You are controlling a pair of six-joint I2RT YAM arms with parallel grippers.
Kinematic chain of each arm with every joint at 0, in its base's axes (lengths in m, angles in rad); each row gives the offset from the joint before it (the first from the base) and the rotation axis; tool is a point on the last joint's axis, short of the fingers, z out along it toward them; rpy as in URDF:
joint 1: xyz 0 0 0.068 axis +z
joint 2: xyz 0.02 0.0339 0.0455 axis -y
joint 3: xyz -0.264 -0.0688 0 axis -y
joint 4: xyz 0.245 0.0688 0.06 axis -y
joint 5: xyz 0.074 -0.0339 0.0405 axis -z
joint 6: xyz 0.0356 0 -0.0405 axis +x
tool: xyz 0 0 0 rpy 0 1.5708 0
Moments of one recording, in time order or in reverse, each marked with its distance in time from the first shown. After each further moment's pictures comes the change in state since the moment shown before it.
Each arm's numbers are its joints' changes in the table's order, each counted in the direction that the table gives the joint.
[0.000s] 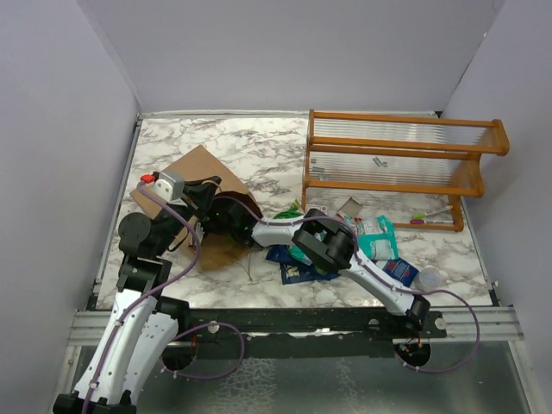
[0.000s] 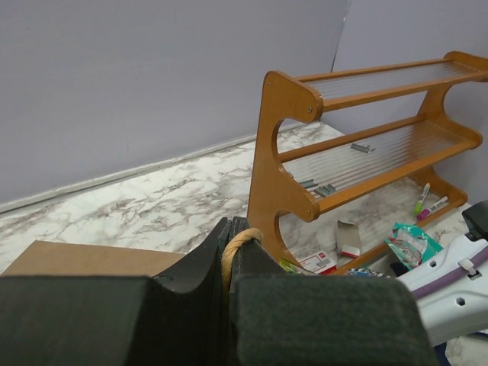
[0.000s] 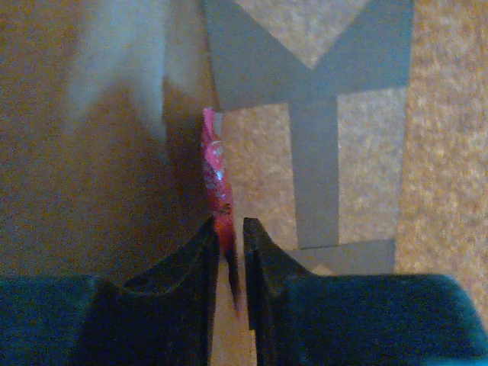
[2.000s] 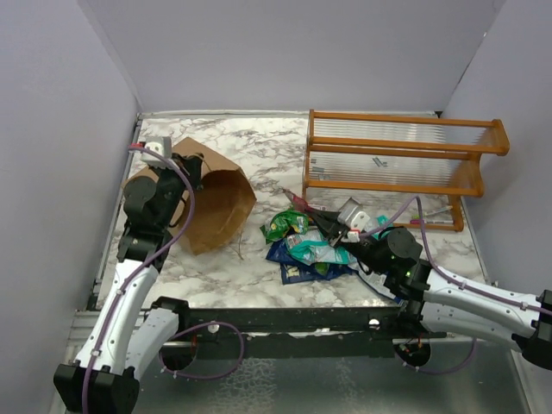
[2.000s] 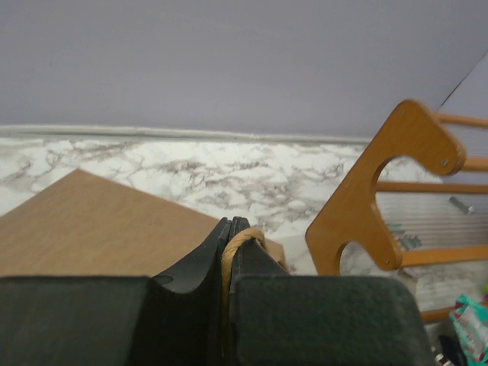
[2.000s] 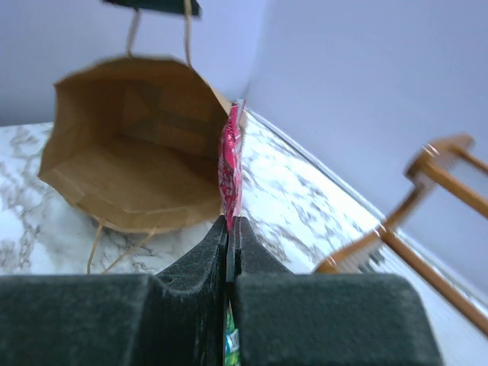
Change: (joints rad) left arm 0.043 -0.196 0.118 -0.107 -0.303 -0.077; right arm -0.017 1.812 -1.408 0.044 0.211 1.043
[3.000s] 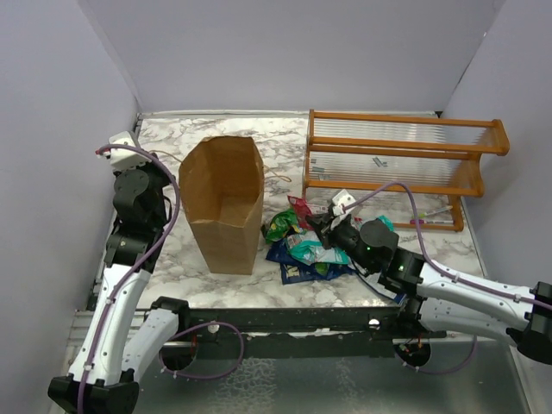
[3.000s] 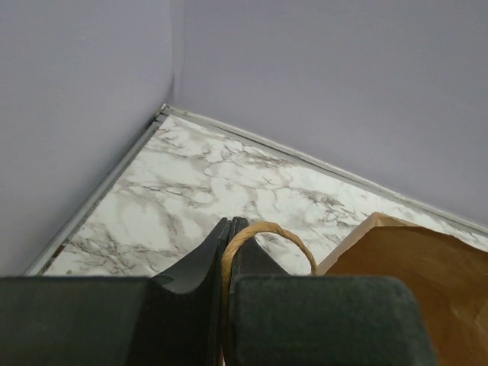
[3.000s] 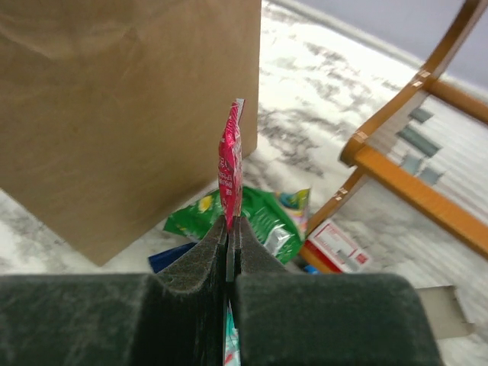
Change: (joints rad) left arm 0.002 -0.031 0.221 -0.270 -0.530 -0.008; right arm 0.000 -0.035 0.053 -0.298 0.271 0.328
